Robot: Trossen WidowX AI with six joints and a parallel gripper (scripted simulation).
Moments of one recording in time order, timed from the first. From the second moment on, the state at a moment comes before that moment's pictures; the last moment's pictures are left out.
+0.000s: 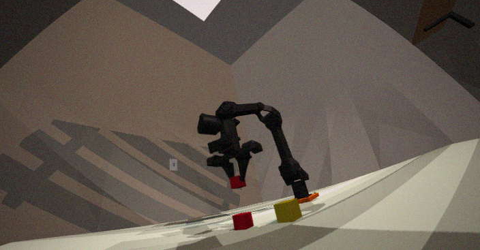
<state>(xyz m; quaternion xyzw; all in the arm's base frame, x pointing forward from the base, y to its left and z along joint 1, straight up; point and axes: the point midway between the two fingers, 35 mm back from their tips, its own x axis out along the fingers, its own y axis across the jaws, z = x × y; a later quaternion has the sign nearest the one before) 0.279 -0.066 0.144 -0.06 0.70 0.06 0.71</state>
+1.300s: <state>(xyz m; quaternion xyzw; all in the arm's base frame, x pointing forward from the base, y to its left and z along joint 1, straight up) 0.307 0.050 0.118 0.27 0.65 -0.25 0.66</state>
